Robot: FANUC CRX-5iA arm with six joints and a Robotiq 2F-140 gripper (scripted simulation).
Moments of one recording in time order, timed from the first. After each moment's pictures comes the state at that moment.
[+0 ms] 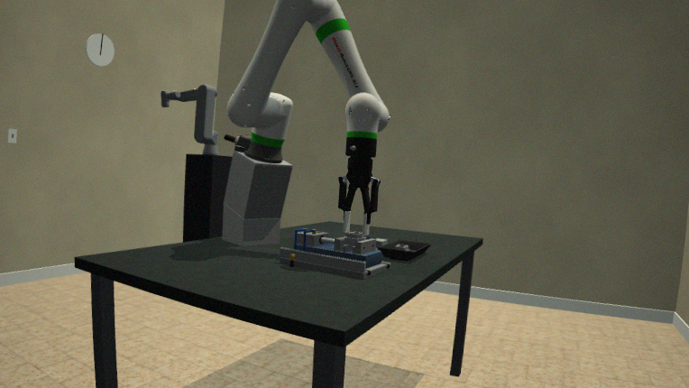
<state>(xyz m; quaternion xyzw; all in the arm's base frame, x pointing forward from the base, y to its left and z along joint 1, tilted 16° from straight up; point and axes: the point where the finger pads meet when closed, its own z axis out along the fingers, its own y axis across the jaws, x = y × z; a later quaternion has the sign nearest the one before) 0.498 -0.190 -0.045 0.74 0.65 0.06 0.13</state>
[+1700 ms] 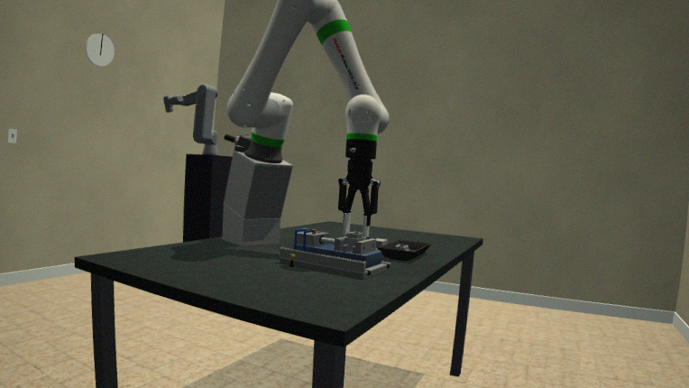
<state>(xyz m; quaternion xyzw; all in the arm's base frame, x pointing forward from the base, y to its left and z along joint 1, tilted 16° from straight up) 0.500 -0.191 -0.050 0.74 0.65 0.06 0.13</state>
